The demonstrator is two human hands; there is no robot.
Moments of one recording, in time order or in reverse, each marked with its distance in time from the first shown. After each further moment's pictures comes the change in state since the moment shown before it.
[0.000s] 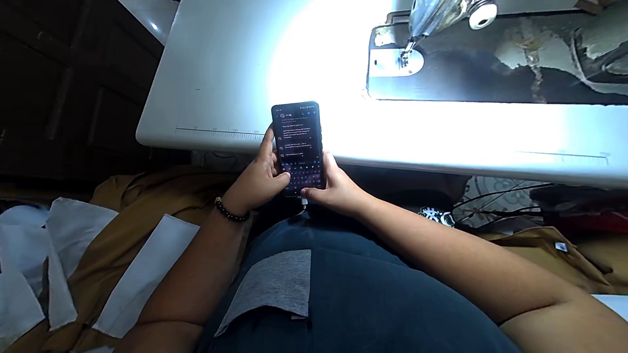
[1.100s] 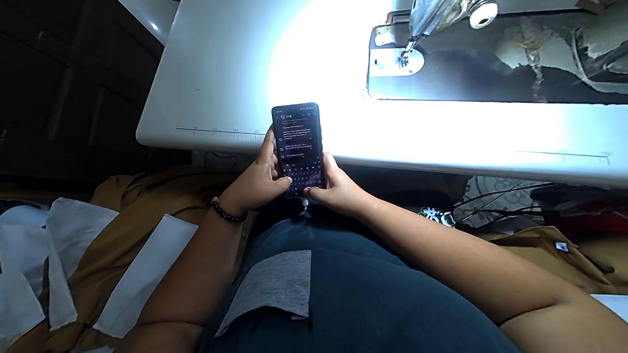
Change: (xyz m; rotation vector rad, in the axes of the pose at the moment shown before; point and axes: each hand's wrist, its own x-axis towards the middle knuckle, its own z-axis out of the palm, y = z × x) left_hand -0.001 0.003 -0.003 0.044 -0.064 -0.010; right_hand -0.001 0.001 -0.001 0.002 -0.010 0.025
